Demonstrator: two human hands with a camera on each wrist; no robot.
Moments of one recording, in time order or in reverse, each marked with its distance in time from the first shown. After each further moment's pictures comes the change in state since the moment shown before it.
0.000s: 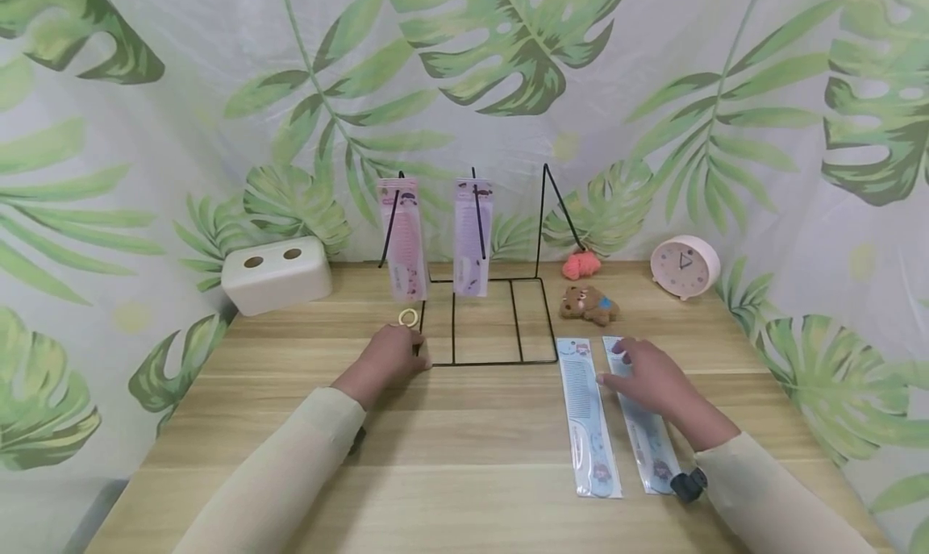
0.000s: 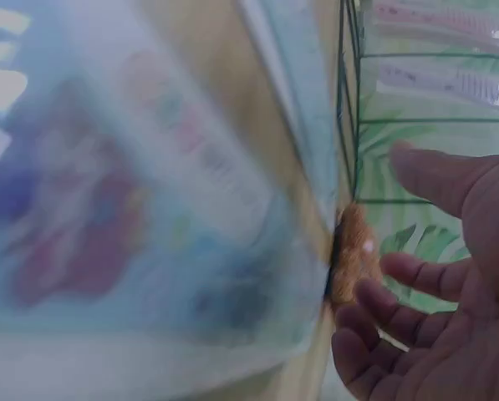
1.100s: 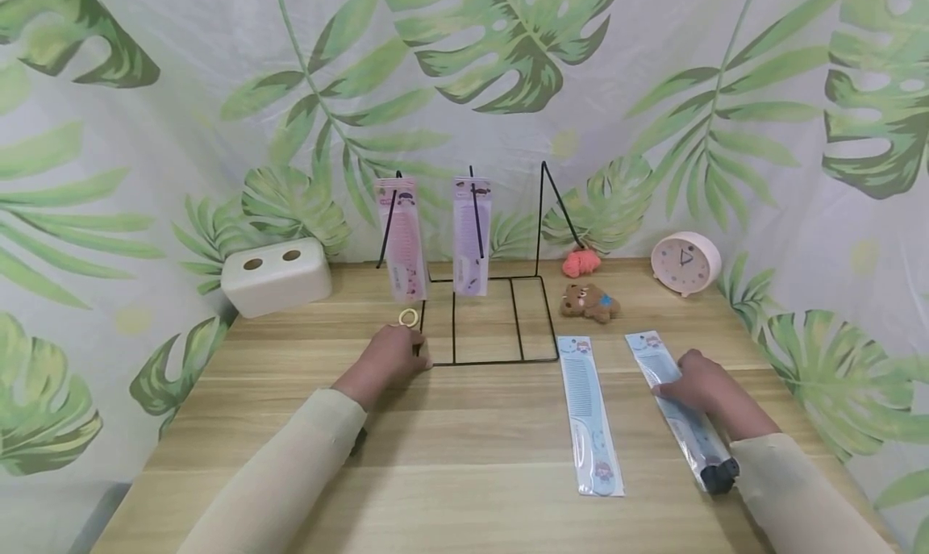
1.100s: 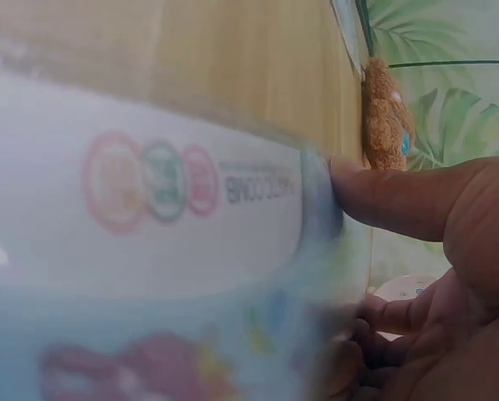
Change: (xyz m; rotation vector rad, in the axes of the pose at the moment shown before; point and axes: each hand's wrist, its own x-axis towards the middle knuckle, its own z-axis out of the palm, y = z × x) left_hand 0.002 0.002 0.001 -0.013 -0.007 -0.021; right_hand -0.003 0.078 -0.025 0.049 -0.126 0.214
